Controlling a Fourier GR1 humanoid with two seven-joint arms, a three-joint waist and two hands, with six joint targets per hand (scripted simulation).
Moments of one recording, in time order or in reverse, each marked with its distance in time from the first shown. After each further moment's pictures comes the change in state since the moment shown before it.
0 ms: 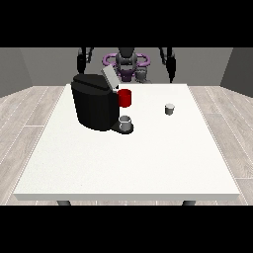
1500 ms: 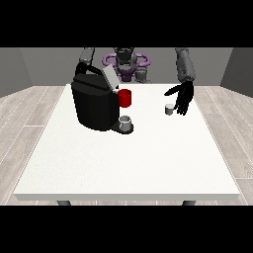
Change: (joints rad) left arm -0.480 0.512 0.069 0.600 -0.379 -0.216 -0.247; right arm -0.156 0.064 0.118 -0.073 0.213 -0.194 0.014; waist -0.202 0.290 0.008
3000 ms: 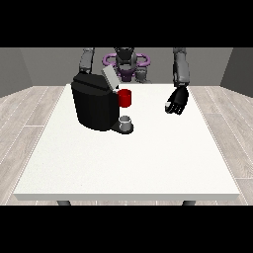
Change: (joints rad) left arm -0.199 -0.067 -0.166 0.303 -0.441 0.183 -0.084; right arm -0.068 -0.007 -0.076 0.254 -0.079 0.025 -0.059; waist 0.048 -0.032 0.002
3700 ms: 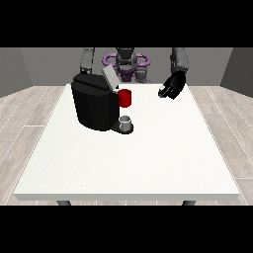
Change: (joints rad) left arm -0.142 -0.067 0.047 -0.030 0.073 -0.220 -0.007; right arm 0.003 -0.006 -0.029 0.164 0.058 -0.062 -0.004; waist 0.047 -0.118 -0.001
